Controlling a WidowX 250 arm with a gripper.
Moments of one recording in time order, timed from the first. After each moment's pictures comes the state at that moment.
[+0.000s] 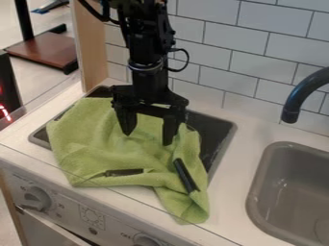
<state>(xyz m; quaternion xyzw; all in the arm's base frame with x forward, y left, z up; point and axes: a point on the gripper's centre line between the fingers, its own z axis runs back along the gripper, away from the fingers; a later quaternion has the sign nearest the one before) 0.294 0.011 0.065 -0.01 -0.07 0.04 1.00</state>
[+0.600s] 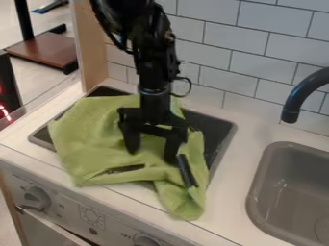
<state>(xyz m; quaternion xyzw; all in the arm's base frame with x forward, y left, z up) 0.313 0.014 0.018 0.00 -0.03 0.07 1.00</state>
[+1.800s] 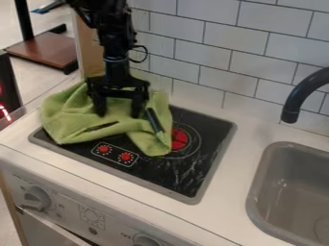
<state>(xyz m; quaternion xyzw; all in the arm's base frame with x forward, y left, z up) 0.366 0.123 0.021 0.03 -0.05 0.20 0.98</state>
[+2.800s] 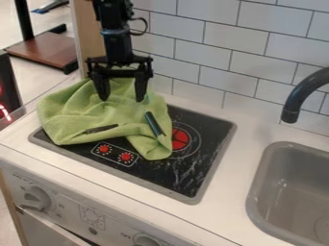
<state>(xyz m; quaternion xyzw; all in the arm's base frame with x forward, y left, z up) 0.359 0.099 0.071 -0.04 -0.02 0.16 0.99</state>
